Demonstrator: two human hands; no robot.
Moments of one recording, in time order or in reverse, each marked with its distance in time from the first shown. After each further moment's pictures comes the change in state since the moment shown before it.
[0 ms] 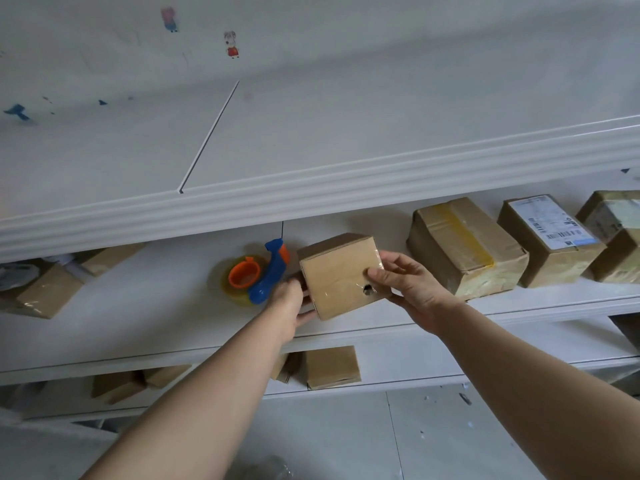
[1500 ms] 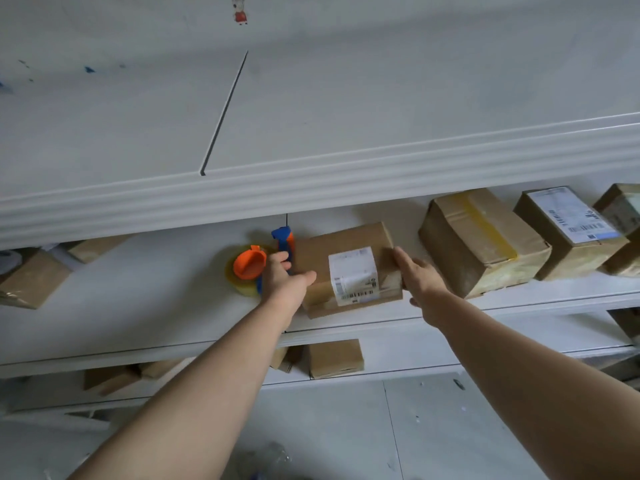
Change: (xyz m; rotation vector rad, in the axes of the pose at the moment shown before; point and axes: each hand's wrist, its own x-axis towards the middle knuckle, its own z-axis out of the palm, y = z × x) left_hand 0.037 0.000 -0.034 0.254 0.077 0.300; right_hand 0.043 0.032 0.007 -0.529 0.495 0.177
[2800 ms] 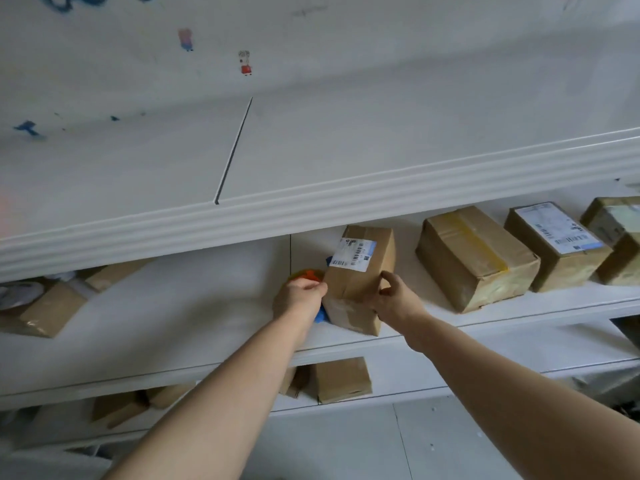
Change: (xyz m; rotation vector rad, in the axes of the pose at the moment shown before) left_hand -0.014 0.012 0.011 0.208 0.005 0.015; right_hand -0.041 -0.011 0.019 -0.154 -0.144 -0.132
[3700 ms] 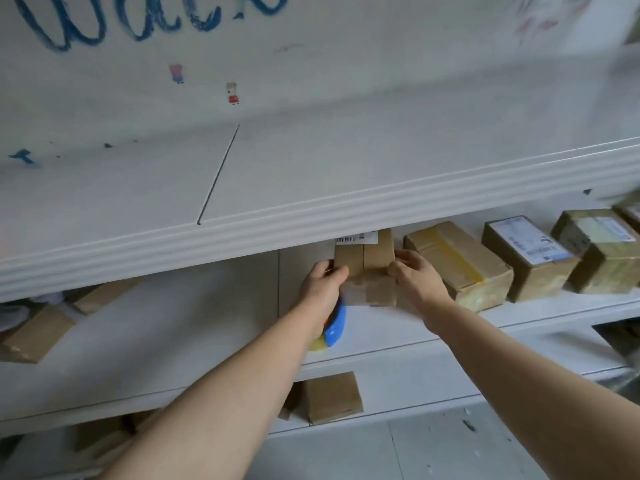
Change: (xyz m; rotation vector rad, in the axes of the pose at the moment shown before) left_hand -0.016 0.043 0.027 -0.311 -0.257 0.110; right_hand -0.020 -0.031 -0.057 0.212 0.199 -0.147
